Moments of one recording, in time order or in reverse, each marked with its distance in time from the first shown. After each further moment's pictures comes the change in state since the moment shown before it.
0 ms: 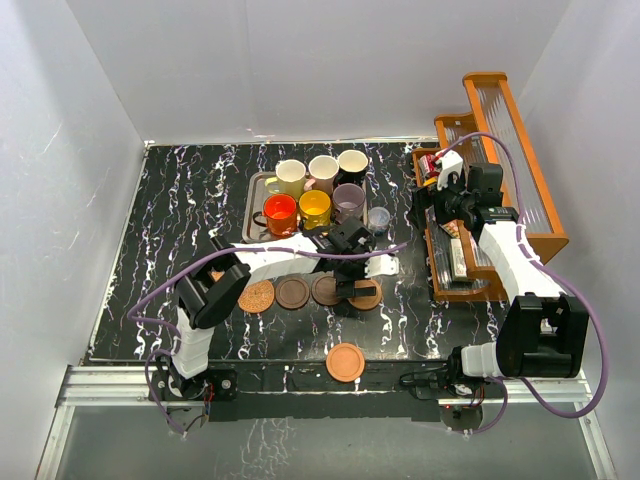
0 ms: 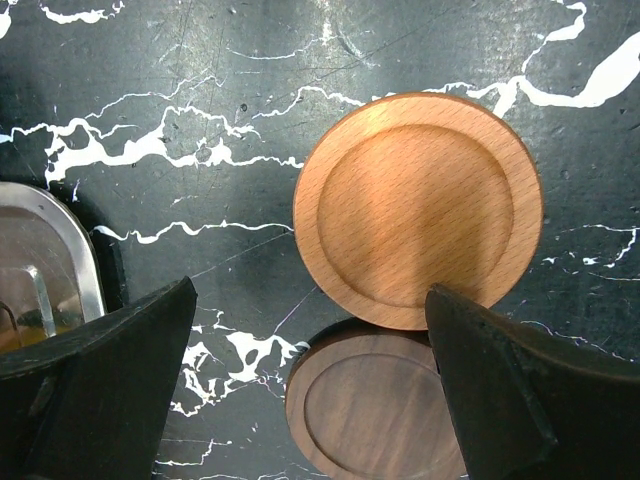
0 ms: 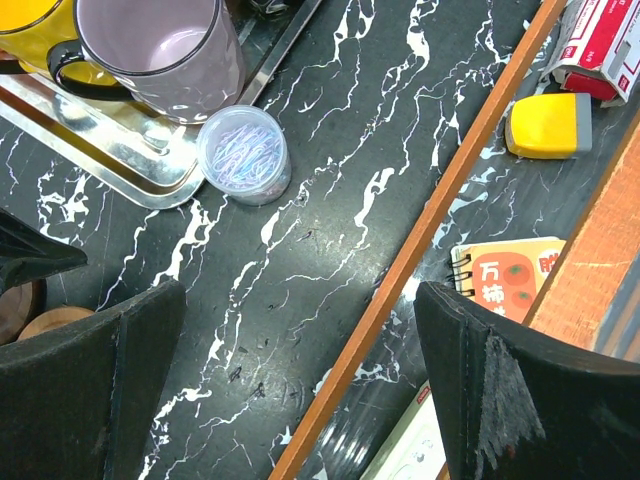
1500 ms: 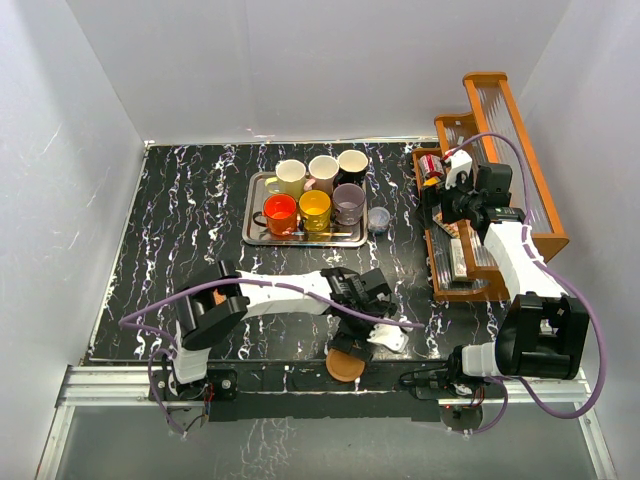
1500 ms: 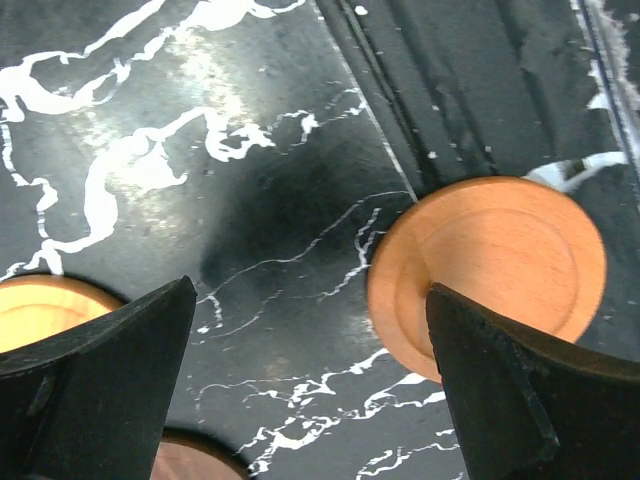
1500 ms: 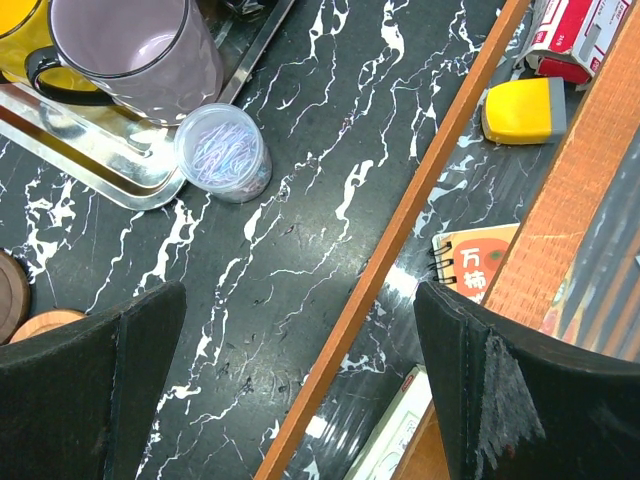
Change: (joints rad) left arm -0.269 -0.069 -0.077 -0.206 0.158 0.162; right arm -0.054 0.000 0.000 0.000 -0.021 0.005
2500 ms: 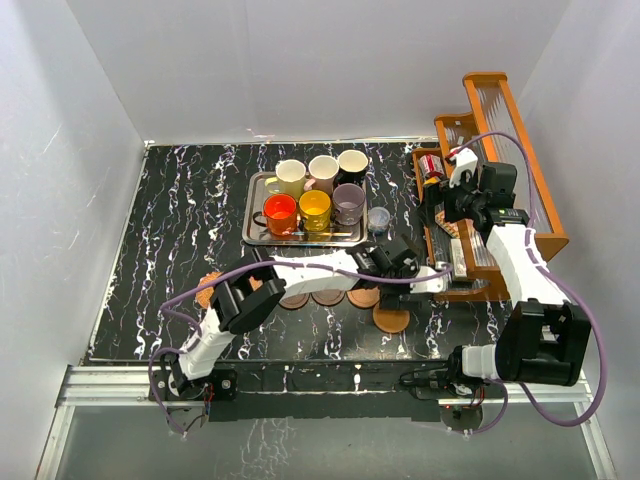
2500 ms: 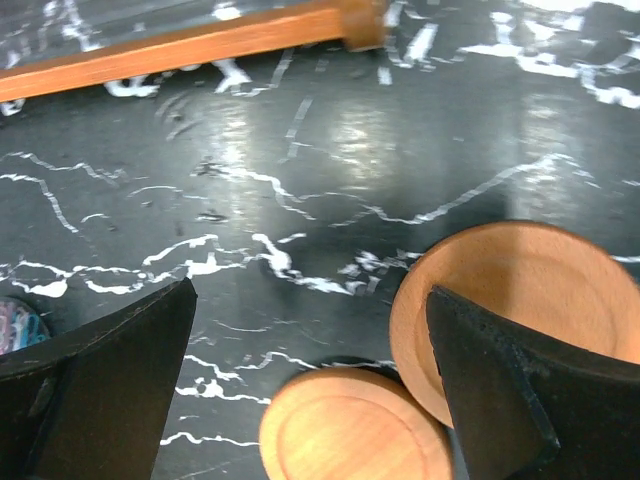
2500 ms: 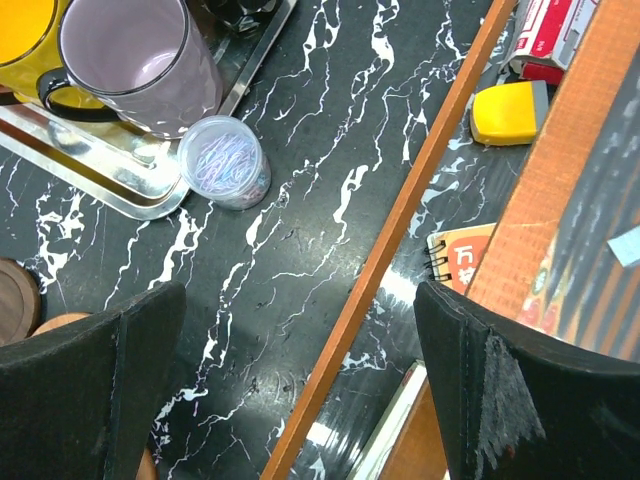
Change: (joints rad) left arm 0.075 0.262 0.336 0.274 -0.262 -0.232; right arm -0.008 -0.026 0.000 0.000 -0.004 0.029
